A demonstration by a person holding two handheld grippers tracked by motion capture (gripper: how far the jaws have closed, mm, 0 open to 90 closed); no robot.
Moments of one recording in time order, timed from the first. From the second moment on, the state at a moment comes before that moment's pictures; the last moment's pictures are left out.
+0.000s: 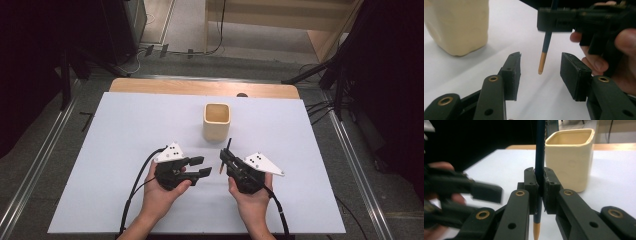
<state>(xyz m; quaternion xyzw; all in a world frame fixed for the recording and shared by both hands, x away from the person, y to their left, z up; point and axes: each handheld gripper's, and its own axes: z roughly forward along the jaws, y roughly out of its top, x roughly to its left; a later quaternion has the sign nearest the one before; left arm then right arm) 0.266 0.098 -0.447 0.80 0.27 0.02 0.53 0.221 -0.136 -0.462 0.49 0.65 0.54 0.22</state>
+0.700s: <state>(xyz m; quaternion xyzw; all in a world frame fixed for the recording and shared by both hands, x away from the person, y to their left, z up) 0.267 0.106 -0.430 0.79 0.28 0.00 0.54 0.210 -0.088 -0.485 0.37 0.76 0.46 0.27</state>
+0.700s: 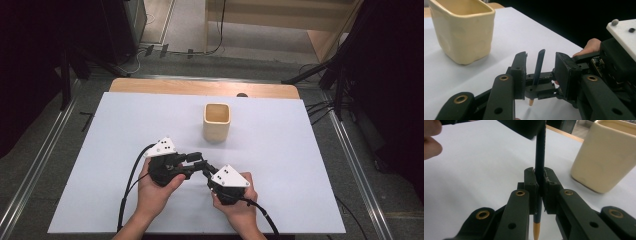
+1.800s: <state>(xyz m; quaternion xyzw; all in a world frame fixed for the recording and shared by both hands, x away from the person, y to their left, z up) 0.275 0.123 -0.419 0.80 0.29 -0.03 0.53 0.214 -0.090 -0.497 0.31 0.81 0.38 0.31</state>
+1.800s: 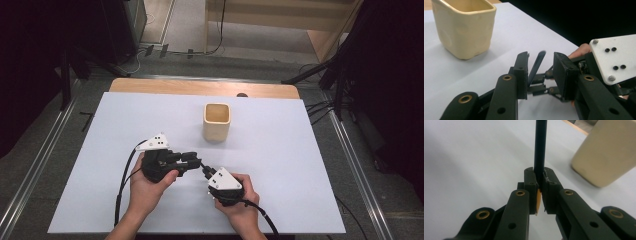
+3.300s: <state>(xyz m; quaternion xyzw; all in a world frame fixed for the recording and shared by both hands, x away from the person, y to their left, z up) 0.267 0.122 -0.439 0.74 0.31 0.06 0.59 0.209 -0.137 -0.467 0.60 0.56 0.55 0.14</state>
